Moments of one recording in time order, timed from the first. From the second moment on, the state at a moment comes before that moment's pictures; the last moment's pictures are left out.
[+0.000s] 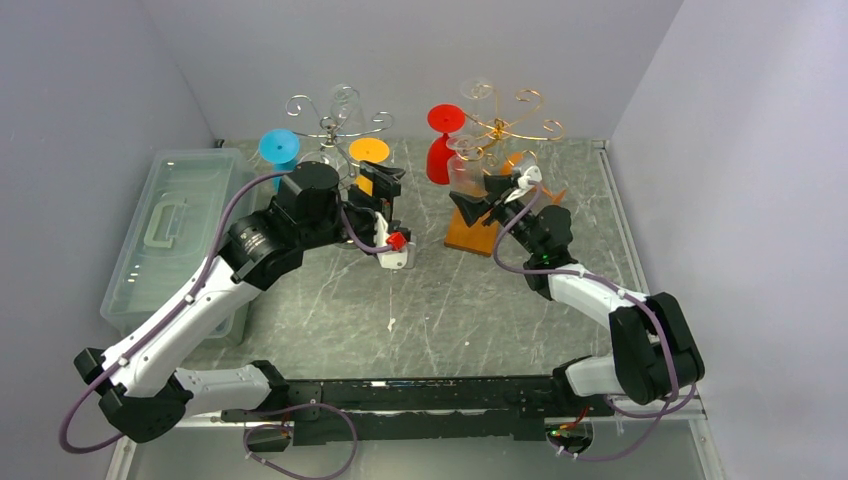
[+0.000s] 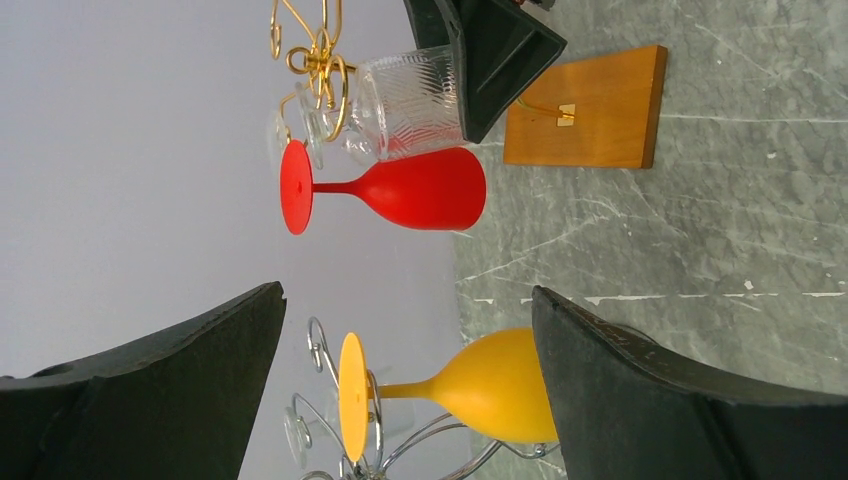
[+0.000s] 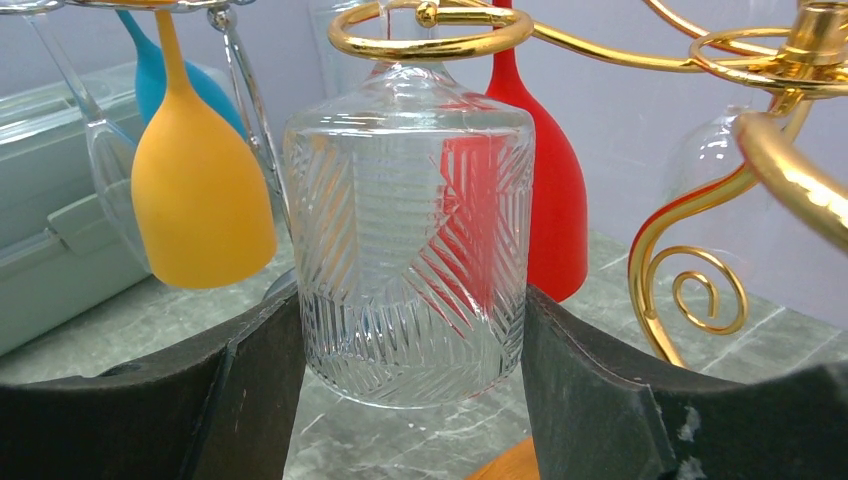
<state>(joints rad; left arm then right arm) -0.79 1.15 1.43 -0.61 0.24 1.24 0.36 1.35 0.62 0.98 -0.40 0.18</state>
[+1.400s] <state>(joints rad) -0.81 1.27 1.49 -0.53 0.15 1.13 0.37 1.59 0.53 1.52 -0.38 0.11</state>
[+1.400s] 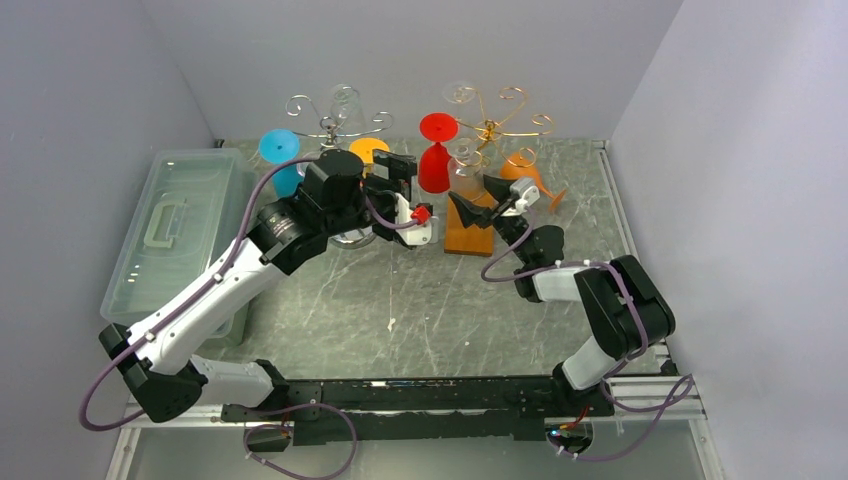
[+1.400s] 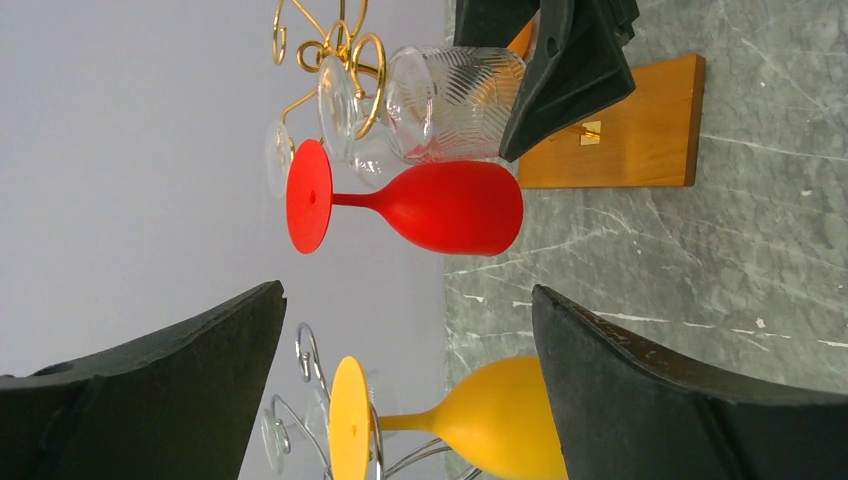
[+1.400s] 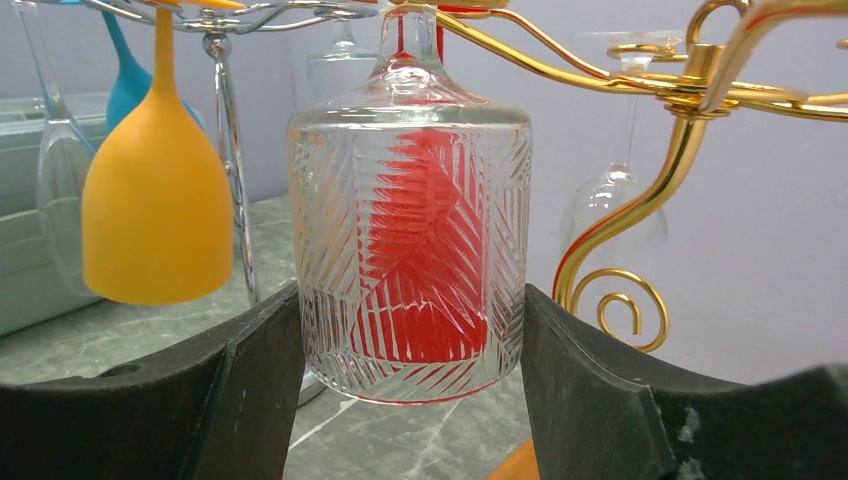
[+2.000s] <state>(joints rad) -0.81 1.29 1.49 -0.52 0.15 1.13 0.37 1.58 0.53 1.52 -0.38 0.07</state>
